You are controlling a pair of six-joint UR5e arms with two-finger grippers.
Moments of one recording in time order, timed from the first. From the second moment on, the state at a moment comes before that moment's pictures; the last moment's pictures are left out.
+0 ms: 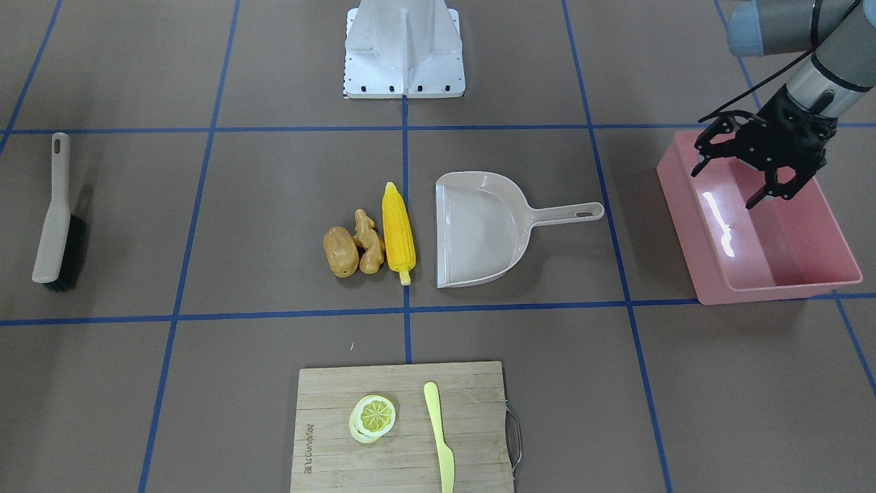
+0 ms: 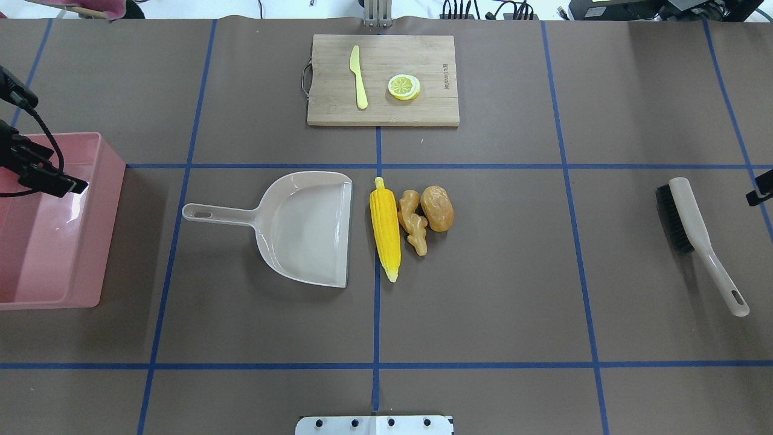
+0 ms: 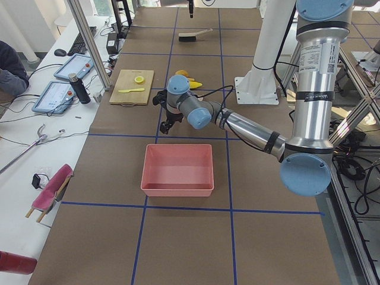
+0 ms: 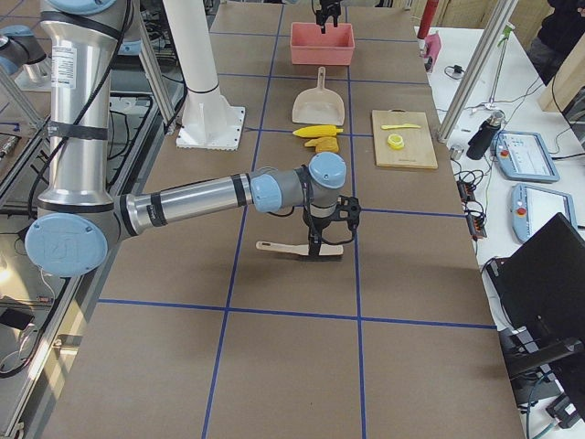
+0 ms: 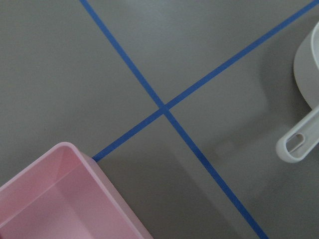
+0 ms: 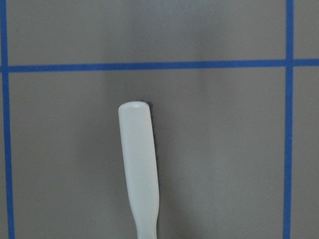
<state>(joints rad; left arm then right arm) -1.06 -1.59 -1.95 -1.94 -2.24 -0.12 1.25 -1.71 1.93 -1.56 2.37 0.36</state>
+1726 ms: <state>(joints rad) -0.86 -1.69 -2.00 -1.85 -2.09 0.44 0.98 -1.78 1.82 -1.35 2.35 0.57</state>
